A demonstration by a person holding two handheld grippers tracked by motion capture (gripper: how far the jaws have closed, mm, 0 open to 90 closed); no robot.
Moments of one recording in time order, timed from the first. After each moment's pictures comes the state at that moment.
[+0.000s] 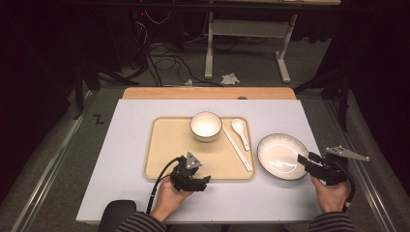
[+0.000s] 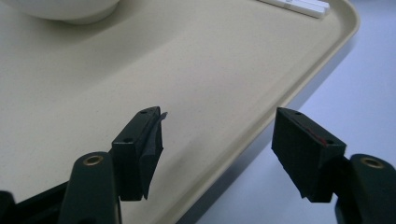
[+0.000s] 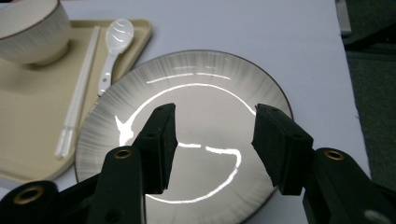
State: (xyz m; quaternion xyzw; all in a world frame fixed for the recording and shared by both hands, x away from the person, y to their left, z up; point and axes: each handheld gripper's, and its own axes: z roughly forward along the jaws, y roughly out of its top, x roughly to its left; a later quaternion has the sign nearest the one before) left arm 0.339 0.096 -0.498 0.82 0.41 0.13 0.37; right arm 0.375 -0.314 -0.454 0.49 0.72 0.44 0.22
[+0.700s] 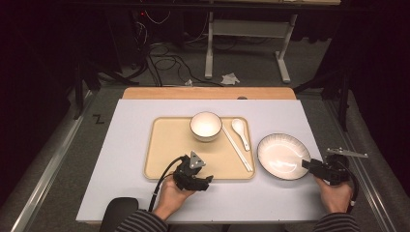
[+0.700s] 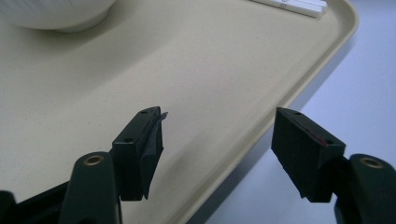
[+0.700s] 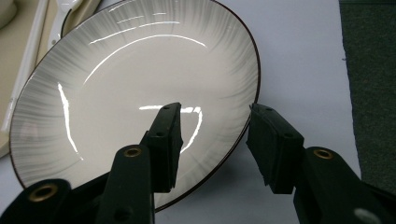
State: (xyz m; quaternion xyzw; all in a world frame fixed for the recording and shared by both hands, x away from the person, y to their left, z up) left arm 0.351 0.074 -0.498 0.84 0.37 0.12 0.37; right arm 0.360 -0.371 -0.458 0.58 0.70 0.37 0.19
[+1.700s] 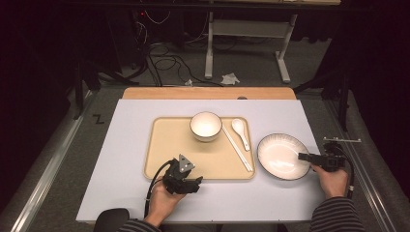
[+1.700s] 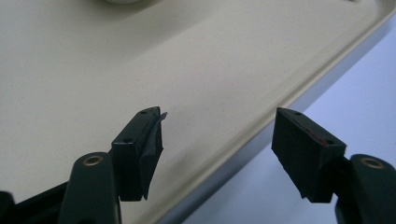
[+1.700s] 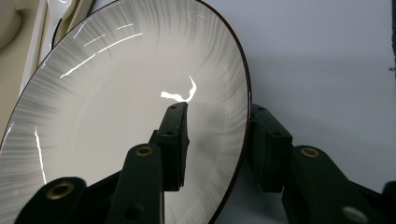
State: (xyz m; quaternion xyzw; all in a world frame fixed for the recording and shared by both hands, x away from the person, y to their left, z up) left arm 0.345 0.085 -0.498 0.84 0.39 0.15 0.35; right arm 0.405 -0.382 -0.487 0.61 0.72 0.32 0.12
